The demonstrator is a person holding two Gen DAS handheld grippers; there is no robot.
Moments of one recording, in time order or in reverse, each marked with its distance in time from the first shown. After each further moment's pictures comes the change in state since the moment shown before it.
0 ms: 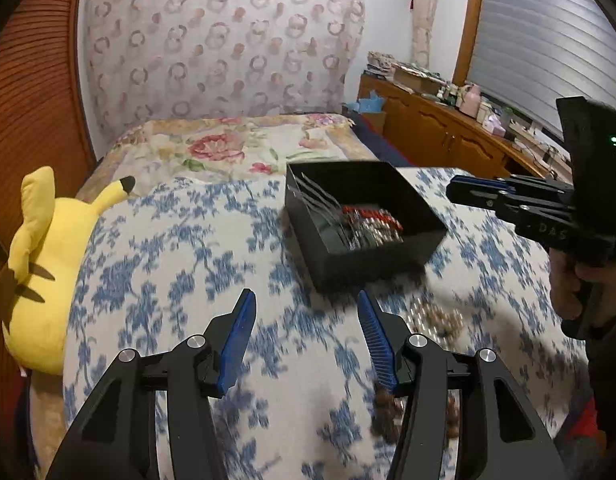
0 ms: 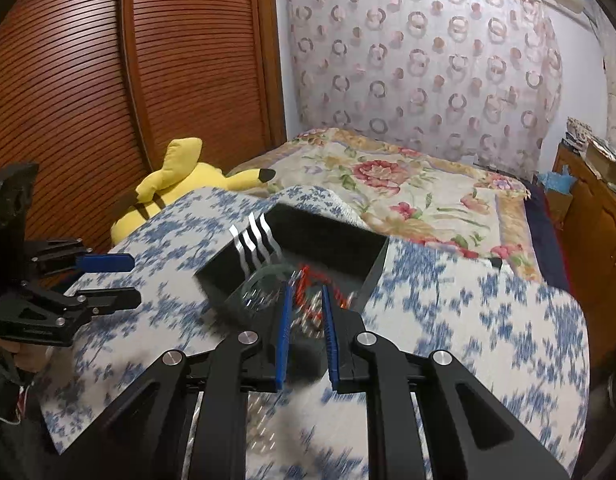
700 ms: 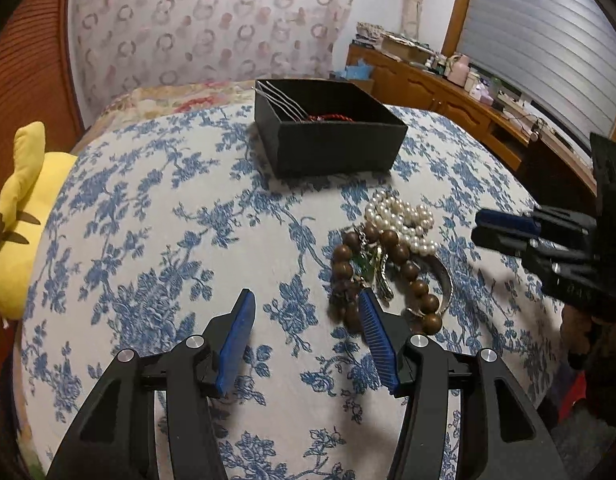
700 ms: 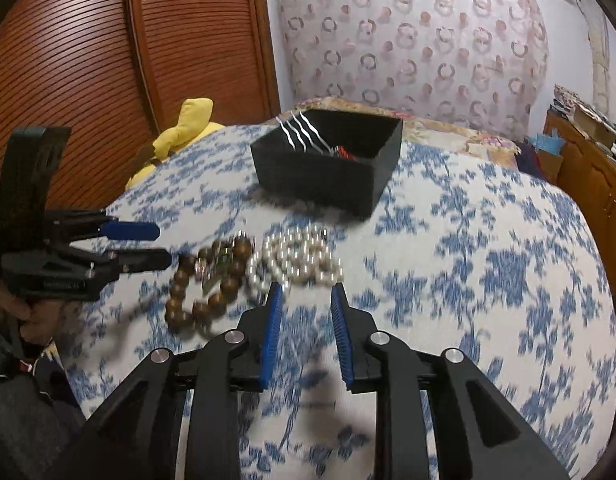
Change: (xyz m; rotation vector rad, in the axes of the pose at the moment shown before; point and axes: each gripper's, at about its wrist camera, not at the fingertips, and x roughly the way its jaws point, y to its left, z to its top) left arm -0.003 -0.025 -0.071 0.002 0.106 -0.042; right arm -0.042 0.050 -0.111 0.066 0.073 -0.018
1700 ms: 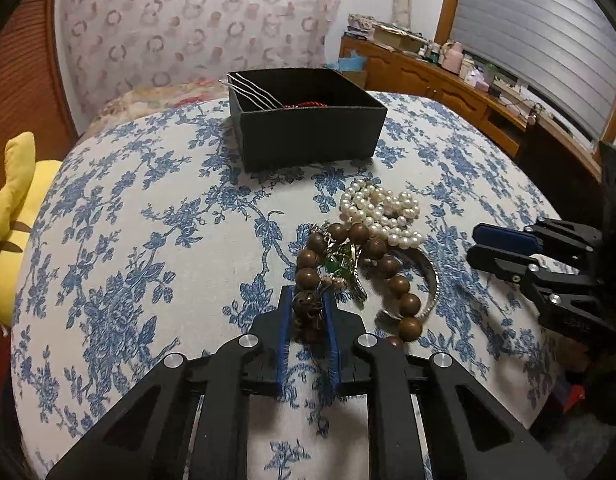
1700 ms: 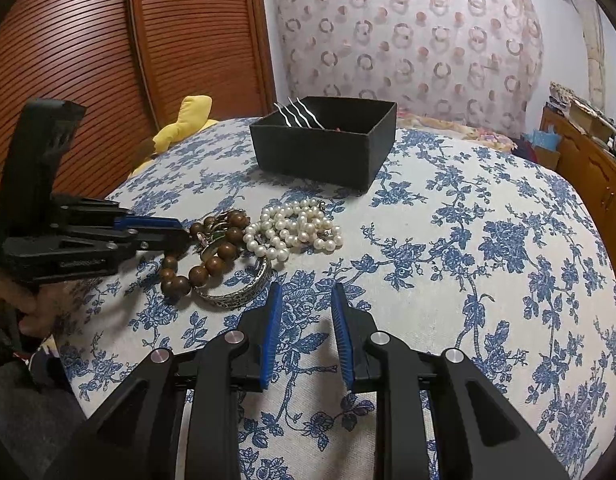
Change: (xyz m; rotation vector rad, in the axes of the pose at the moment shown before) left arm 0.008 -0.023 0.001 0.034 0.012 0.008; right arm -0.002 -0.001 -0.024 0.004 -0.017 -0.005
